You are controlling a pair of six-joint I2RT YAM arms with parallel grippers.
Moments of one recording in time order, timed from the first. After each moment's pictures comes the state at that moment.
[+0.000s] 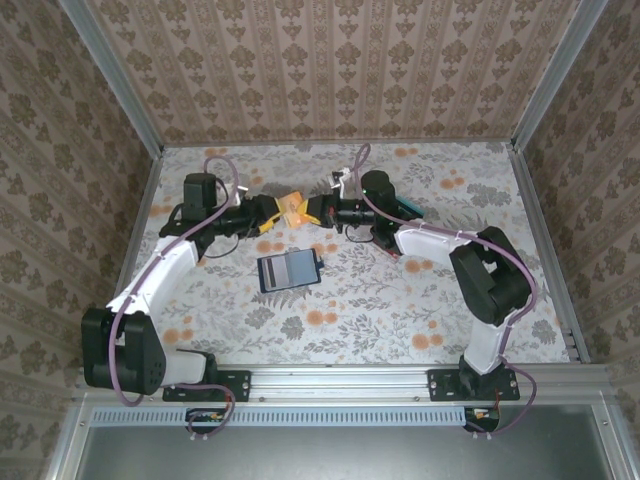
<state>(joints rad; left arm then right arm) -0.20 1.31 0.95 -0.30 0.84 -0.81 0.53 1.82 1.12 0.49 -0.77 1.22</state>
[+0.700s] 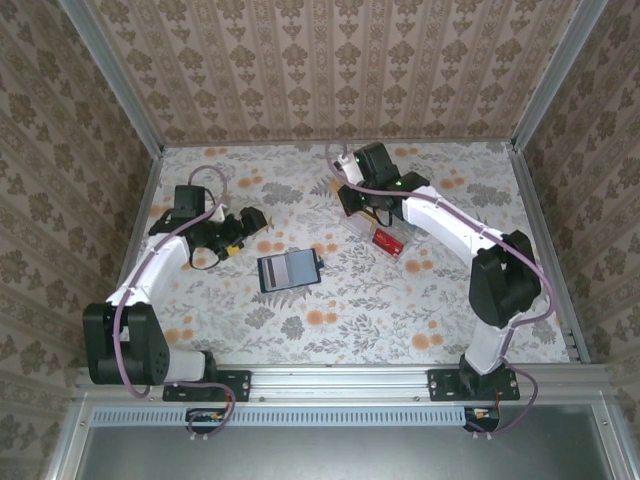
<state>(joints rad) -0.09 1.35 0.95 -0.59 0.61 -0.54 0.49 1.82 1.55 -0.52 -0.07 -0.04</state>
